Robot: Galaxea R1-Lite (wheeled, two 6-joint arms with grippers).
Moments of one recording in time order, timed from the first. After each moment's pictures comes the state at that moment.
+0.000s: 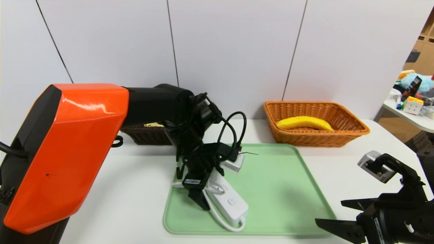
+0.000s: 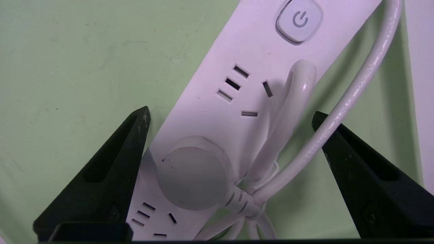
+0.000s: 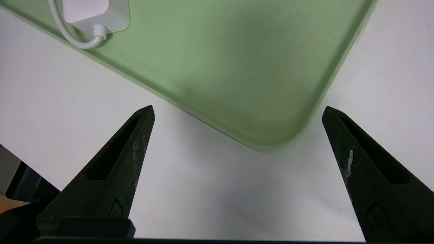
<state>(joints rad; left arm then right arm) -0.62 2.27 -1.98 1.04 -0.39 1.27 0.37 1.24 -0.51 0.03 0.23 0.05</state>
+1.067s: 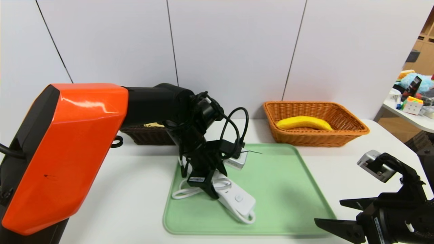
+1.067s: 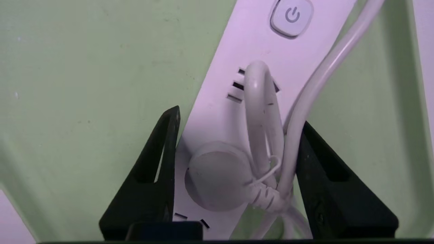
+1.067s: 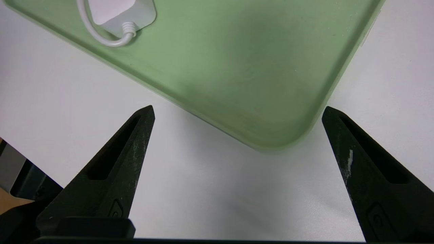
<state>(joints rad) -0.62 2.27 -1.99 1.00 -0.40 1.25 0.38 1.24 -0.52 0.03 0.25 0.05</state>
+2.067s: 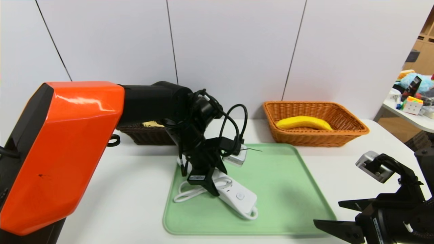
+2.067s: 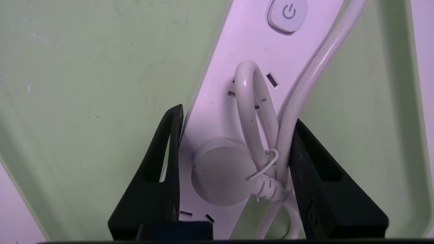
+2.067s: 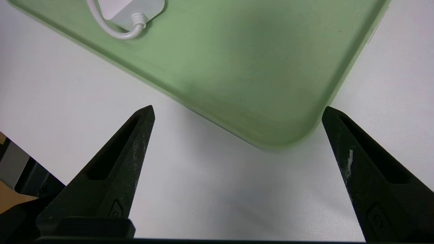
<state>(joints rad) -0.62 2.26 -1.98 0.99 -0.40 1.22 0.38 1.25 -0.52 0.03 0.26 0.05</state>
